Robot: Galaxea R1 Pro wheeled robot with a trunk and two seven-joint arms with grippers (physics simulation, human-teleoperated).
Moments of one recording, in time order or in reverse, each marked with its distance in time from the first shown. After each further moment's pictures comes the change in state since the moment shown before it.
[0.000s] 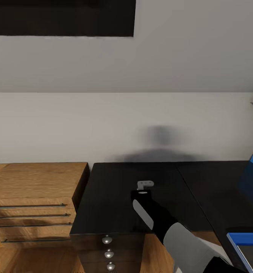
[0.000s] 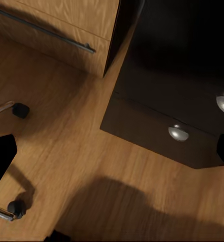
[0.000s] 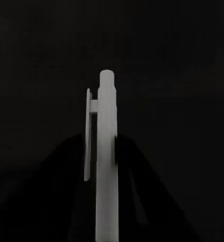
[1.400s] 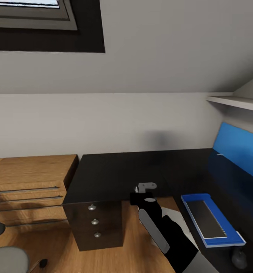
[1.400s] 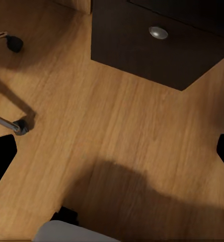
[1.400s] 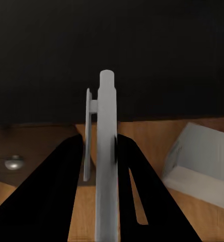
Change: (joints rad) left arm 0.000 -0.002 -0.008 0.073 -0.006 0.003 -0.002; right arm 0.226 -0.090 -0.005 -0.560 -0.034 0.190 -0.071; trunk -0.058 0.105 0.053
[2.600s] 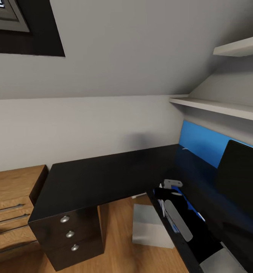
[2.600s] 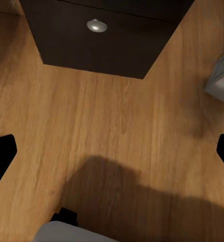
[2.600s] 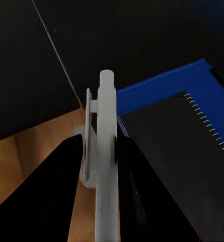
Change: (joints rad) left arm 0.000 0.000 0.002 0.018 0.002 0.003 0.002; right arm 0.000 -0.147 -0.212 0.001 -0.003 0.006 0.062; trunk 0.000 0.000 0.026
